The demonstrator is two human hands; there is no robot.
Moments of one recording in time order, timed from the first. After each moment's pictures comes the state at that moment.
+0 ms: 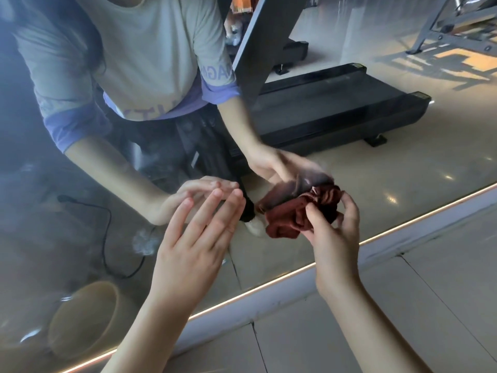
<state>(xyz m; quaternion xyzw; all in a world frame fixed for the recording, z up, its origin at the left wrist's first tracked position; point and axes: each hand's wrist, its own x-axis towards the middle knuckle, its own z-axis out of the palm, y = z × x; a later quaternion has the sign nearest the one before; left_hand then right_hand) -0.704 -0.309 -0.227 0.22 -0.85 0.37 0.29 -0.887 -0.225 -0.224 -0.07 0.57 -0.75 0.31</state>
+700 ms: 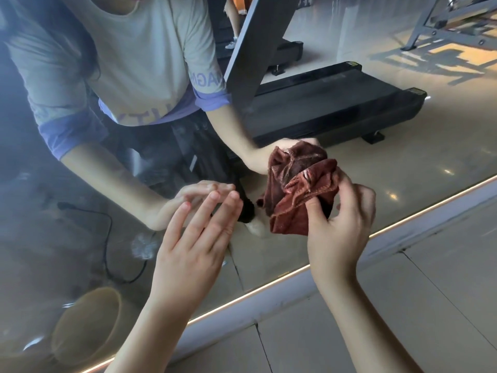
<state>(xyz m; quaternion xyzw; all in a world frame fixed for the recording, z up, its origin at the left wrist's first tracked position) -0.706 -0.309 -0.227 0.23 -0.85 0.37 0.29 -0.893 -0.233 -0.231 -0.27 0.74 -0.62 -0.07</state>
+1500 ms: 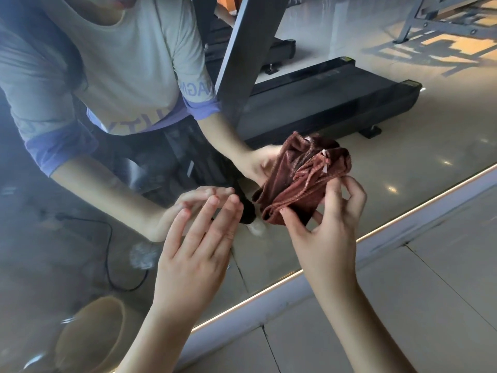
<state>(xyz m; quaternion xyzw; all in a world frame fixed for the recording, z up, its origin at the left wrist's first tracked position) -0.706 -0.316 -0.234 0.21 -0.85 0.36 0.32 -0.880 -0.232 -0.239 -0.37 0.71 -0.60 -0.06</state>
